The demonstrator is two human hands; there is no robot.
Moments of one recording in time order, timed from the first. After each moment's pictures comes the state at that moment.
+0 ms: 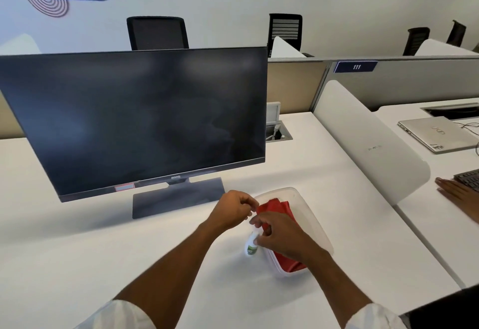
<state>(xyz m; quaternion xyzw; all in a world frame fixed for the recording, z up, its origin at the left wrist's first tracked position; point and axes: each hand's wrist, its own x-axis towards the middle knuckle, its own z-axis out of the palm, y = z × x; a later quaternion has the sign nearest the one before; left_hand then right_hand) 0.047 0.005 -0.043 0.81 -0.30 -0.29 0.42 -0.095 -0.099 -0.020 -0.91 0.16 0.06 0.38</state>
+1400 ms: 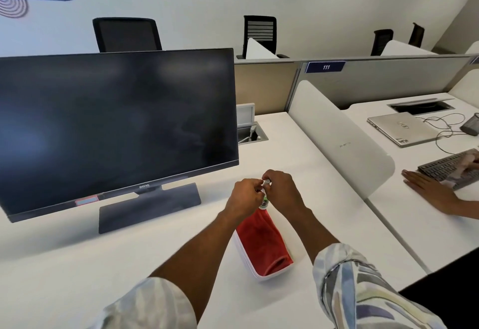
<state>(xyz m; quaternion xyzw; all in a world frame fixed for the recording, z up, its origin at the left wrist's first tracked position) 0.019 -0.095 -0.028 0.82 -0.36 -0.19 0.41 -0.055 -0.189 0.000 -0.93 0.28 -0.11 0.23</state>
